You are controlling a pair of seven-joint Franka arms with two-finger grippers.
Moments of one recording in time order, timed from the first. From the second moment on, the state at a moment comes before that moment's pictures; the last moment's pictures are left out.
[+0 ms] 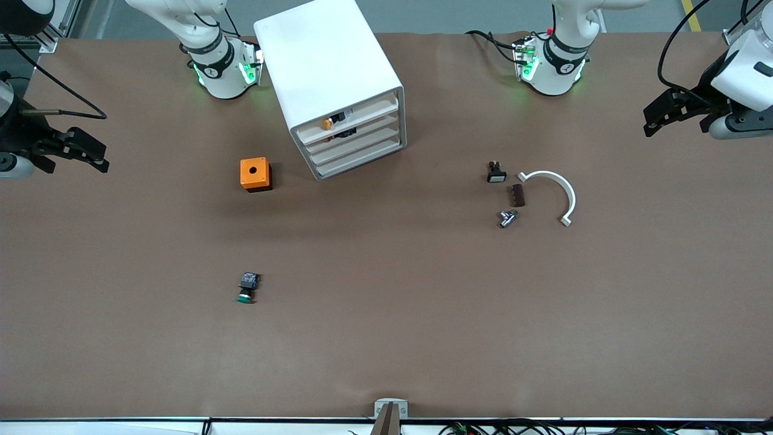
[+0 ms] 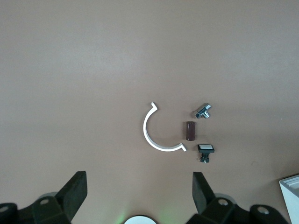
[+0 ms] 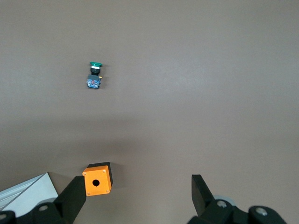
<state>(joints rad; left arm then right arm) -0.08 -0.13 -0.04 -1.67 0.04 1.51 -0.15 -0.10 -0.06 0.09 -1.68 -0.02 1.65 -0.01</state>
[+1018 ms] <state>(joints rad) -0.21 0.20 -0.07 -1.52 0.04 1.46 -0.25 -0.06 -0.02 0.10 -1.67 -0.02 1.66 -0.03</state>
